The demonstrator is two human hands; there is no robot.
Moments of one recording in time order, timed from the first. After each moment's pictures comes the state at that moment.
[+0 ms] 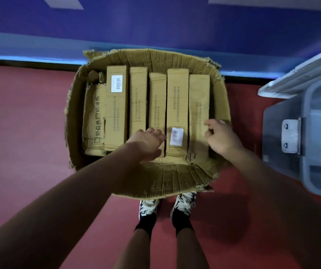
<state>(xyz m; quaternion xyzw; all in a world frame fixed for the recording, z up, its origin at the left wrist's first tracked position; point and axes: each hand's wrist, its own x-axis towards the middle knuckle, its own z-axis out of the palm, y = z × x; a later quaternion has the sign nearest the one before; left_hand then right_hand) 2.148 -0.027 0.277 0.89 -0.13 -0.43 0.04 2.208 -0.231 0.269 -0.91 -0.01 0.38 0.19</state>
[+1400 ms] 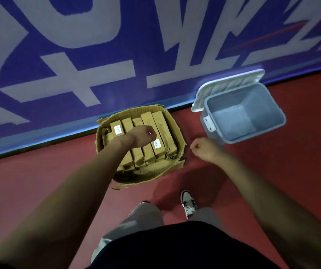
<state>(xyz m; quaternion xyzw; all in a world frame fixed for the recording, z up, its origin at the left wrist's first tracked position) 2.063 -0.038 0.668 0.89 -0.04 -0.38 0.26 2.007 -0.260 0.659 -0.91 0.08 0.31 0.25</state>
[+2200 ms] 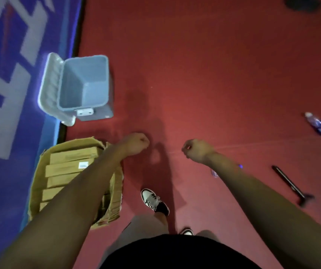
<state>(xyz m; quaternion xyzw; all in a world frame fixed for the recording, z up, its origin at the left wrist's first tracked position) 1.807 -0.112 0.656 0.70 -0.55 -0.45 0.02 1.583 -0.120 0.668 -0.68 0.62 0.10 0.39</state>
